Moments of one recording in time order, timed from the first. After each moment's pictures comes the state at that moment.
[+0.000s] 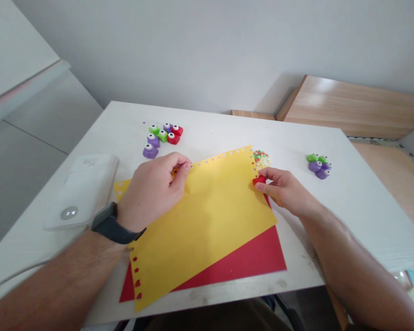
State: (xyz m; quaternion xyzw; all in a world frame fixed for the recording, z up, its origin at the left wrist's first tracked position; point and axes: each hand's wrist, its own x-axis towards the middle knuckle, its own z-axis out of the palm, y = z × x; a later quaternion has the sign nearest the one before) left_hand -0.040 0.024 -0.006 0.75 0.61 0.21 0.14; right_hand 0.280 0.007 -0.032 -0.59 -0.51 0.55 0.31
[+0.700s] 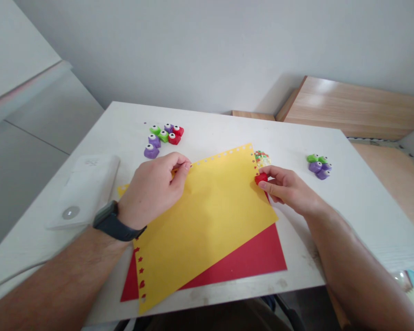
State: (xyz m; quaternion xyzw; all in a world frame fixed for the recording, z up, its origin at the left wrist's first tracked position) left_hand -0.041 0.027 -0.007 0.75 0.62 0.20 0.15; right_hand 0.287 0.006 -0.017 -0.56 -0.54 0.56 0.29
